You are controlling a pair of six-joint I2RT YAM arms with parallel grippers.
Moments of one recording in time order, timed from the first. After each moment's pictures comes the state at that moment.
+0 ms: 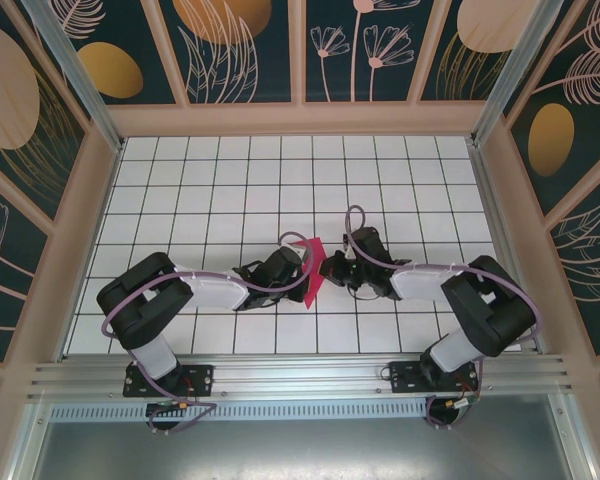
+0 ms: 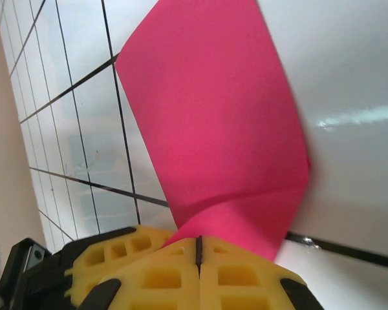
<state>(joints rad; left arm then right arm) -0.92 1.71 0.71 0.16 0.02 -0.62 0.63 1.54 0.55 0.23 -0.40 1.01</state>
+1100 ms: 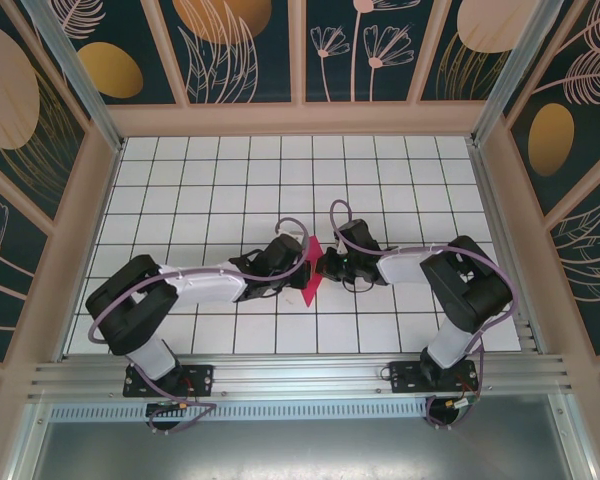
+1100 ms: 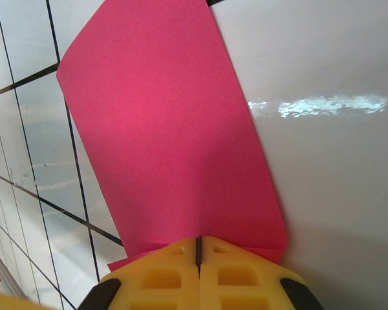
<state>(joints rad) -0.90 1.66 0.79 0.04 0.00 -0.69 0.62 1.69 0.67 0.12 -0.39 0.89</state>
